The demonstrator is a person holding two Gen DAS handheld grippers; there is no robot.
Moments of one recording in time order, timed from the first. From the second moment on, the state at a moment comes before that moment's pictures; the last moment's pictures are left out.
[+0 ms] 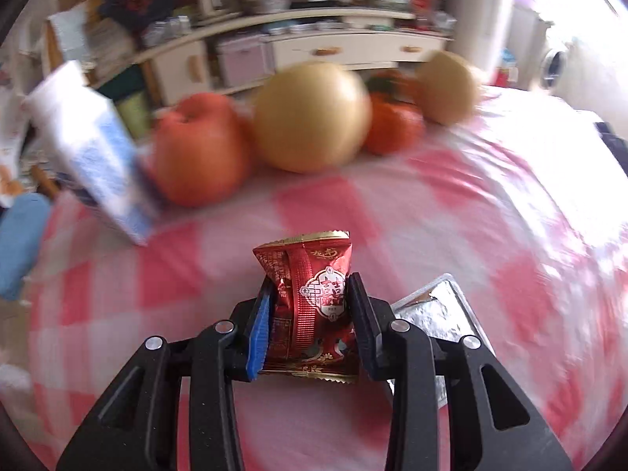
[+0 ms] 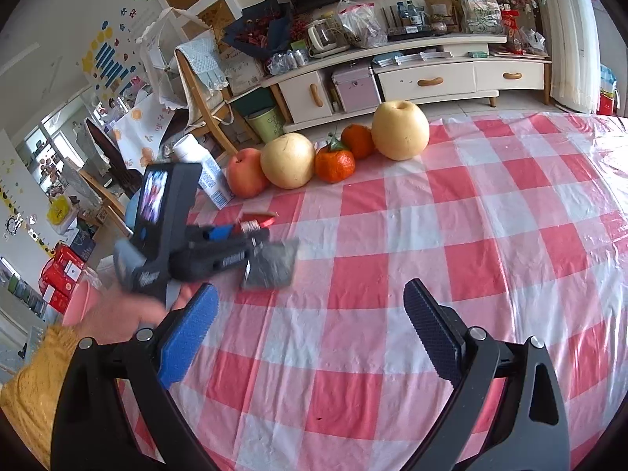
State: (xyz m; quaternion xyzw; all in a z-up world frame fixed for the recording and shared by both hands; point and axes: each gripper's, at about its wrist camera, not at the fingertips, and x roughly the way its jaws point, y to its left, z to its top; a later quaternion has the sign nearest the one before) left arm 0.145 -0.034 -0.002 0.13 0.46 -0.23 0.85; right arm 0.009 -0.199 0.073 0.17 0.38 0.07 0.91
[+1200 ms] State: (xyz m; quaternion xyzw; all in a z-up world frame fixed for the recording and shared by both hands) left arm -0.002 0.071 0.018 -0.04 0.43 -0.20 0.88; right arm 0.042 -0.152 -0.008 -0.02 0.48 0.05 0.88
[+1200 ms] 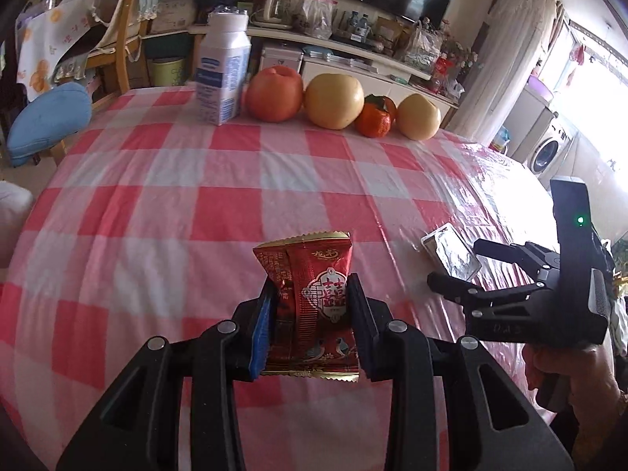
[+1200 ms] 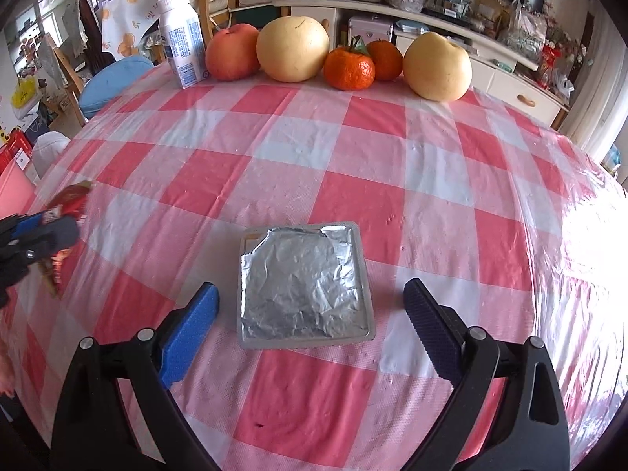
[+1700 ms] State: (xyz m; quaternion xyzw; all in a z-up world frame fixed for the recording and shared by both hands) left arm -0.011 0.111 0.028 -0.07 0.40 -0.20 0.89; right arm 0.027 -0.144 -0.003 -0.02 0.45 0.06 0.89
